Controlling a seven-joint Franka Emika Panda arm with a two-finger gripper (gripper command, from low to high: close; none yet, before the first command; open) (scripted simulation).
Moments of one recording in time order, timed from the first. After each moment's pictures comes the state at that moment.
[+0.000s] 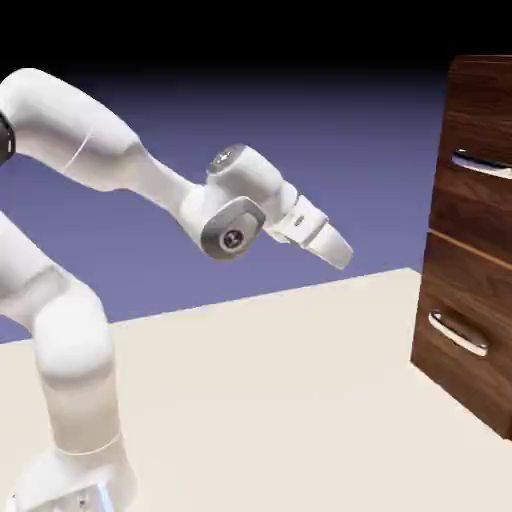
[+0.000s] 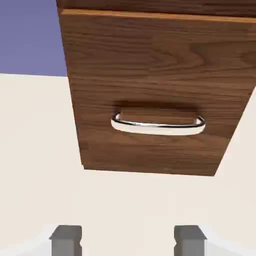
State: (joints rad) arm 0.04 -0.55 -0.03 -2.79 0.05 3.03 0.73
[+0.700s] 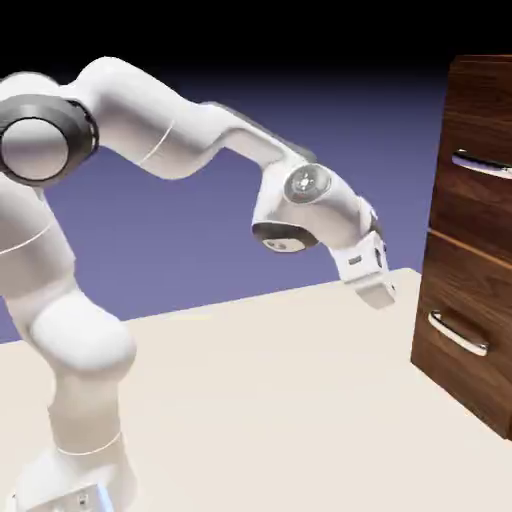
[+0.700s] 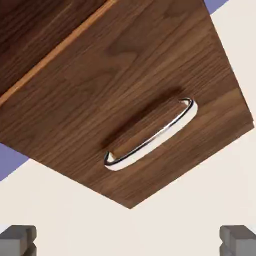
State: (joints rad) arm 0.49 -0.26 -0.53 -2.46 0.97 2.95 0.45
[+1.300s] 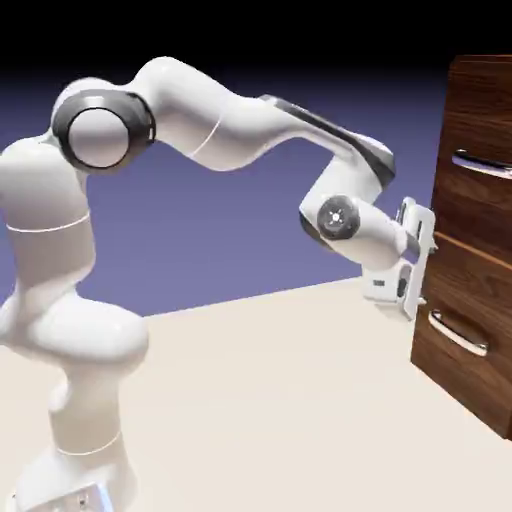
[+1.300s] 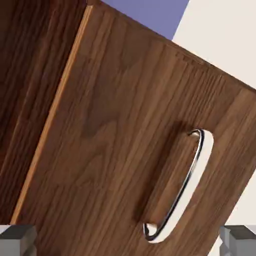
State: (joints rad) arm 0.88 -0.01 -0.97 -2.17 1.75 2.88 0.21
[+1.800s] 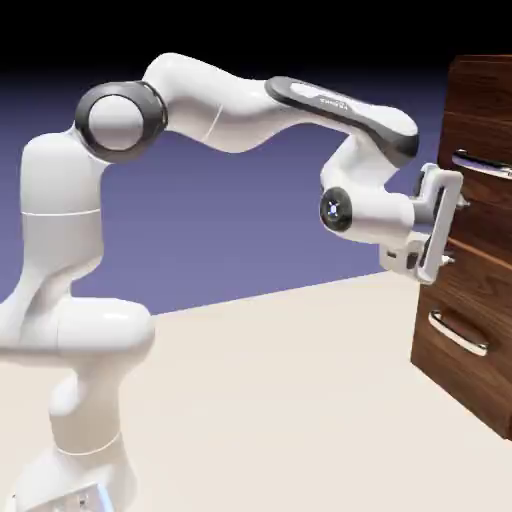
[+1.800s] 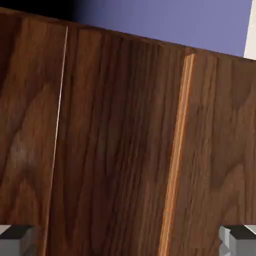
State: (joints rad) arm 1.20 0.20 -1.33 -1.94 2.40 2.83 0.01
